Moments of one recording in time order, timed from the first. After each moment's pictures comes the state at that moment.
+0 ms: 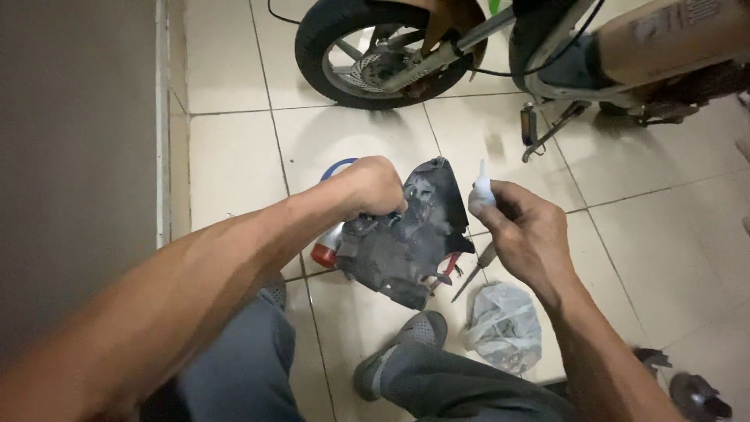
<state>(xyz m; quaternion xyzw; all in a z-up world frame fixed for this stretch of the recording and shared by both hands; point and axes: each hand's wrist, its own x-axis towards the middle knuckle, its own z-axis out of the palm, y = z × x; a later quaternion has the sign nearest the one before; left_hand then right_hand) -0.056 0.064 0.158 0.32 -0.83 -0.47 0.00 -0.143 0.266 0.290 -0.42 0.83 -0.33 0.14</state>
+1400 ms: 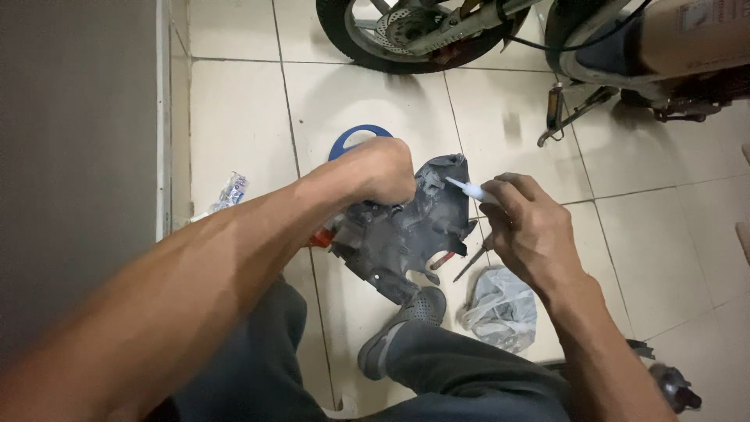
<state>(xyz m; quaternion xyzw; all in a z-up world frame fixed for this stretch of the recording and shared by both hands) 0.012 0.077 0.200 0.30 -0.83 -0.46 -0.03 -0.146 0.268 0.240 -0.66 0.74 -0.11 -0.08</state>
